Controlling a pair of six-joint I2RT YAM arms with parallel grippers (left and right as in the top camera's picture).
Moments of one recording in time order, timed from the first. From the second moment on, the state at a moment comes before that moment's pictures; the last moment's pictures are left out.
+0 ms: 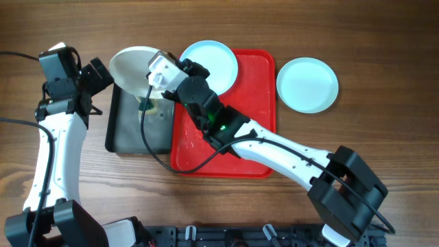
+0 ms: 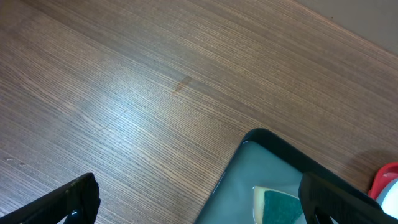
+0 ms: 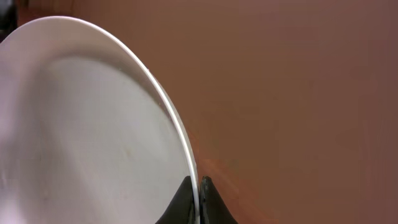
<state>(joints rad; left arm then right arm) 0.24 1.47 1.08 -0.41 -0.13 -0.28 0.90 1.84 1.26 0.43 0.41 -0.51</state>
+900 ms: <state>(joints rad) 0.24 1.47 1.08 -0.41 -0.13 -0.28 0.93 1.84 1.26 0.49 0.35 -0.77</state>
